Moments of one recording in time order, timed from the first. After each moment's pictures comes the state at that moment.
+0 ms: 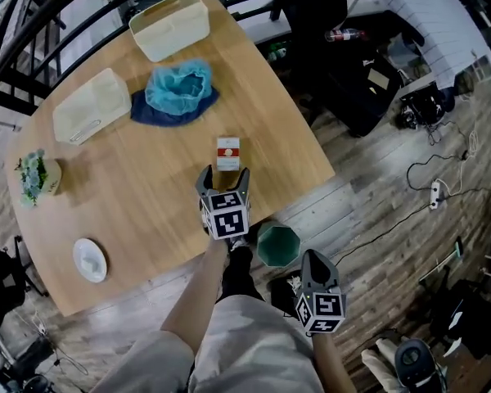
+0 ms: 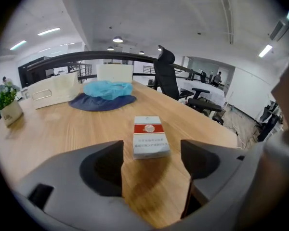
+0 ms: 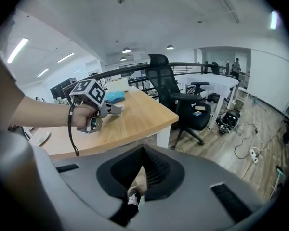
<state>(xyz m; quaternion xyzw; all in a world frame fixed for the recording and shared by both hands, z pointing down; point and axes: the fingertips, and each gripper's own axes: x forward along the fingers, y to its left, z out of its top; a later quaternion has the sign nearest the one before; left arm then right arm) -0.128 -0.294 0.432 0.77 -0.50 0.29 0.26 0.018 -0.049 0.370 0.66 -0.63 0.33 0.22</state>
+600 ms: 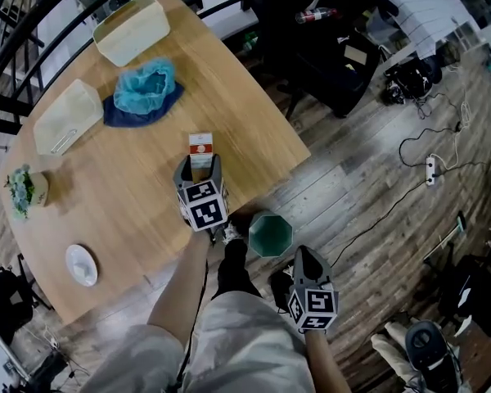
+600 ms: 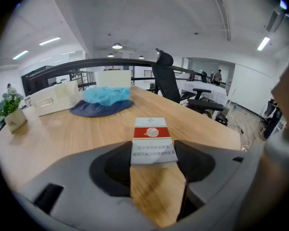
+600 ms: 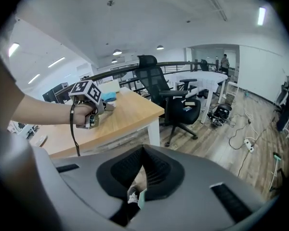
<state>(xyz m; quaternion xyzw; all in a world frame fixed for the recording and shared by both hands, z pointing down) -0.111 -0.286 0.427 0.77 -0.52 0.29 0.22 0.050 0.003 0.381 0.69 -0.60 0.35 0.19</state>
